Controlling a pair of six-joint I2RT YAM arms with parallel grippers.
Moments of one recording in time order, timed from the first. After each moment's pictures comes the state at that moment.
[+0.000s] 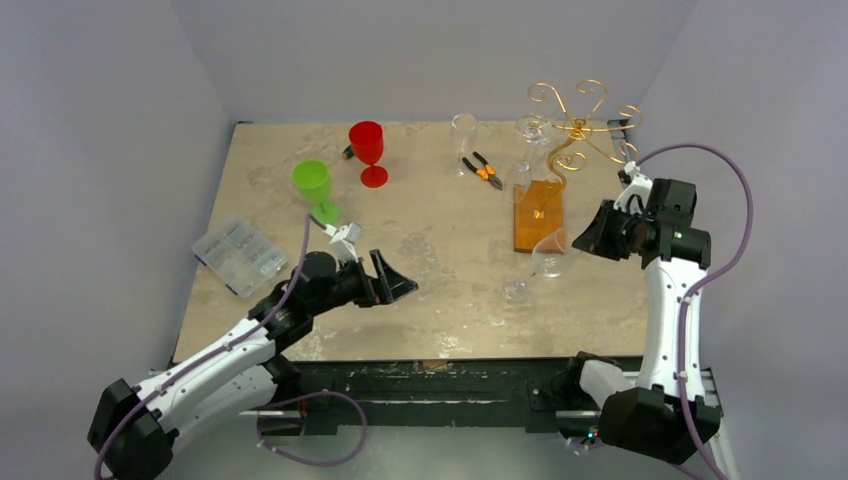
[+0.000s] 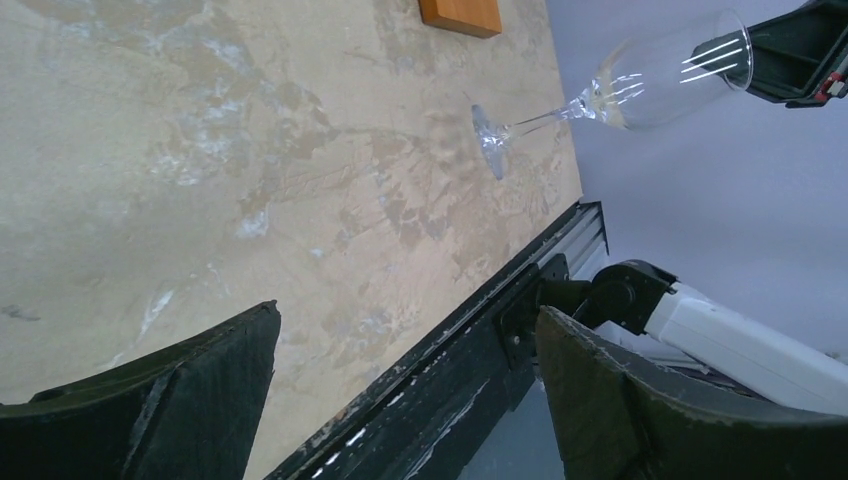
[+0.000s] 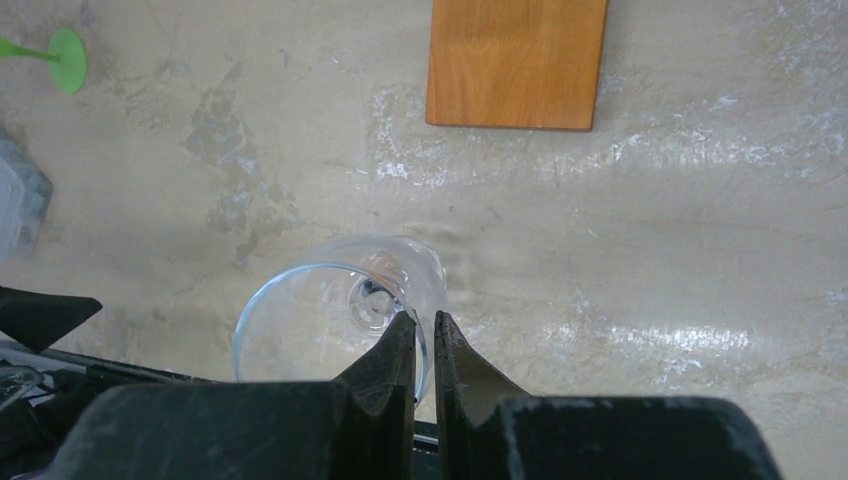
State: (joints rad) left arm -0.67 0.75 0.43 -0.06 0.22 -0.89; right arm -0.30 1.04 1.15 -1.03 -0.47 0.06
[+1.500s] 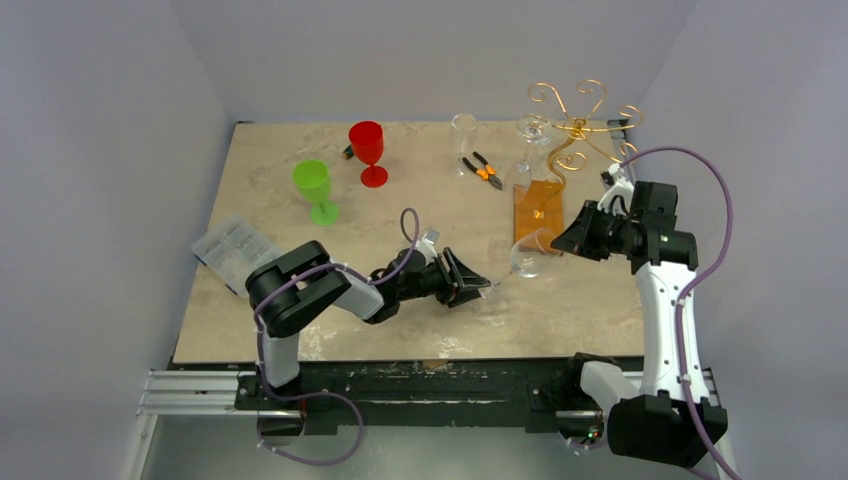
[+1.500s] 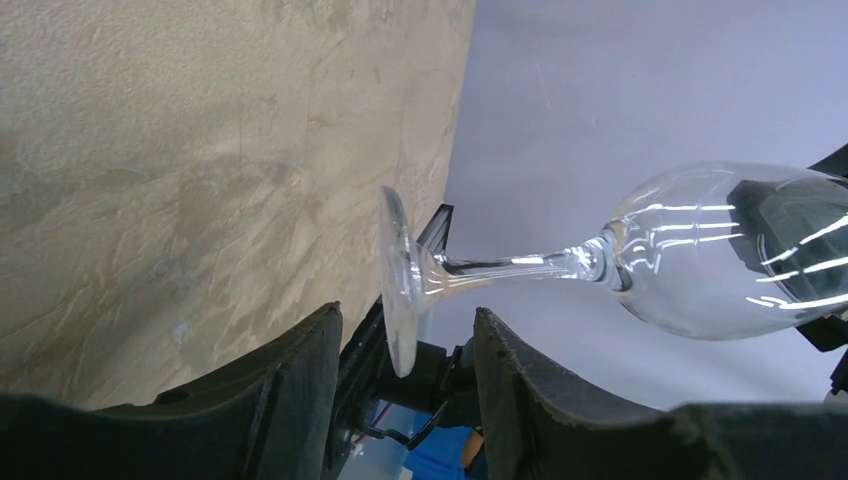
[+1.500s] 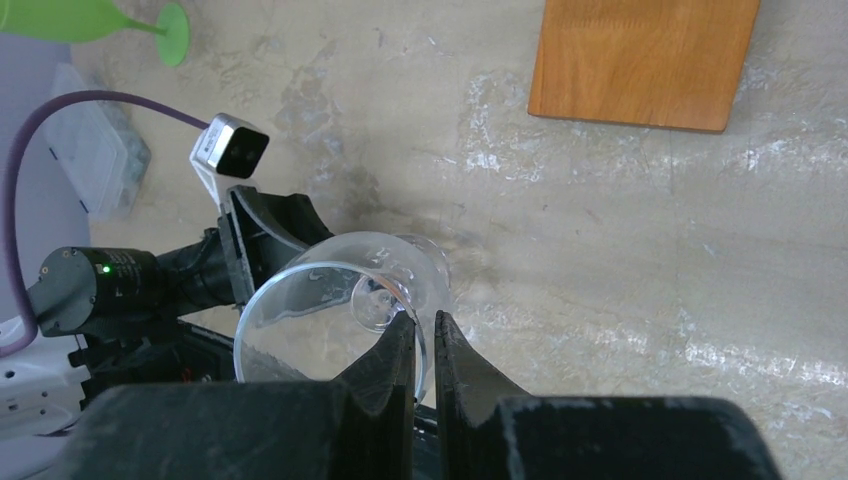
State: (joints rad) left arm -0.91 1.87 0.67 0.93 0.27 -1.51; right arm -0.19 1.02 1.09 -0.96 -0.56 0.18
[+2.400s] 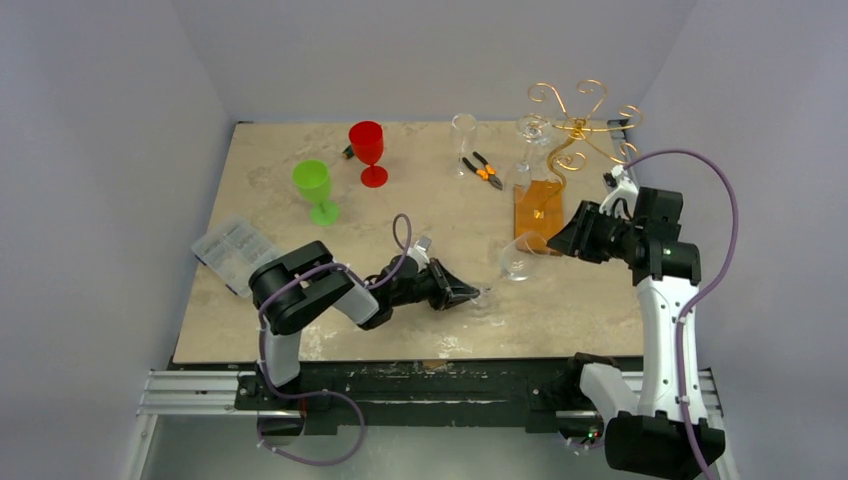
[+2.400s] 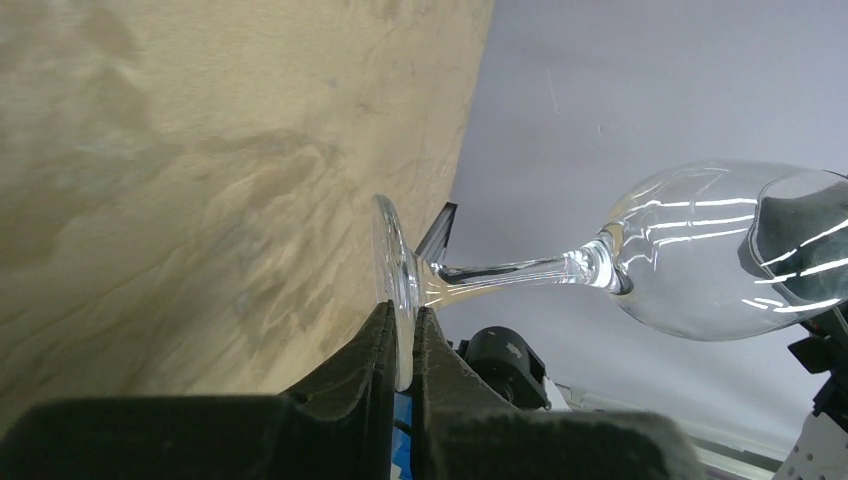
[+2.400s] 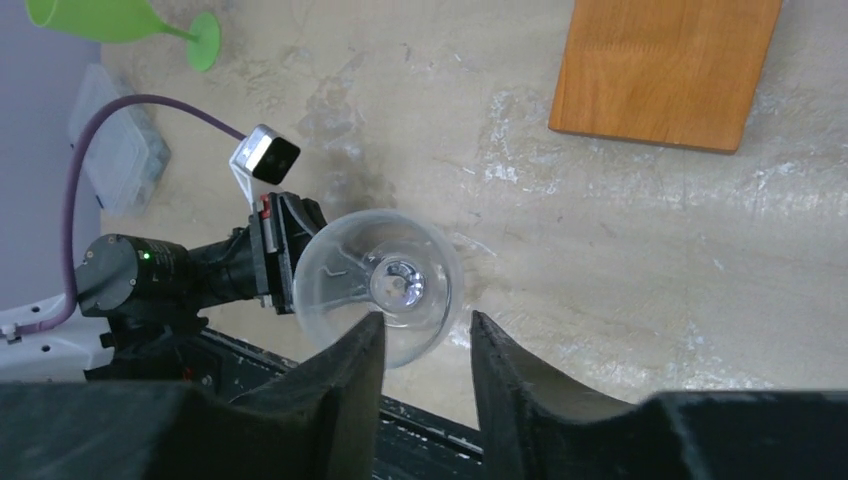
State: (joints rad) left arm -0.91 1.92 0.62 1.03 0.28 -1.57; right arm -0.19 0.96 1.08 -0.95 -0.58 0.19
